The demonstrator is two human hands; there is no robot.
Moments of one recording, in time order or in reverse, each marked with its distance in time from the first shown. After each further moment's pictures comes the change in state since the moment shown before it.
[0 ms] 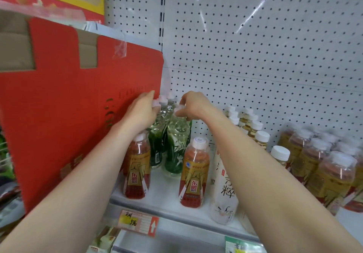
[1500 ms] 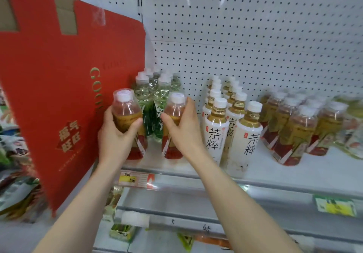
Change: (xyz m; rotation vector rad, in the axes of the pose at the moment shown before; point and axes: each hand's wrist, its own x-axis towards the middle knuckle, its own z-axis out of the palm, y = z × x) left_hand -0.152 -0.030 0.031 -0.495 0.311 -0.120; right_hand -0.135 0.014 0.110 0.629 0.465 0.018
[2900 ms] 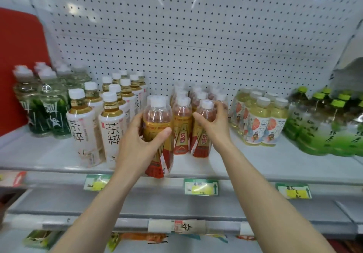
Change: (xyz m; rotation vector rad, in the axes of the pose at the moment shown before) left_hand -0.193 0.208 0.235 -0.206 -0.314 0.042; right_hand 0.000 0.213 -0.348 0.058 0.200 0.239
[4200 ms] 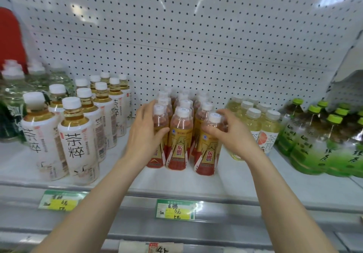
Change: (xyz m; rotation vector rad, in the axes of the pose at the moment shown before) left_hand 0.077 -0.021 0.096 0.426 0.009 0.211; right_hand 0.042 0.009 -0.097 -0.393 -0.246 -0.076
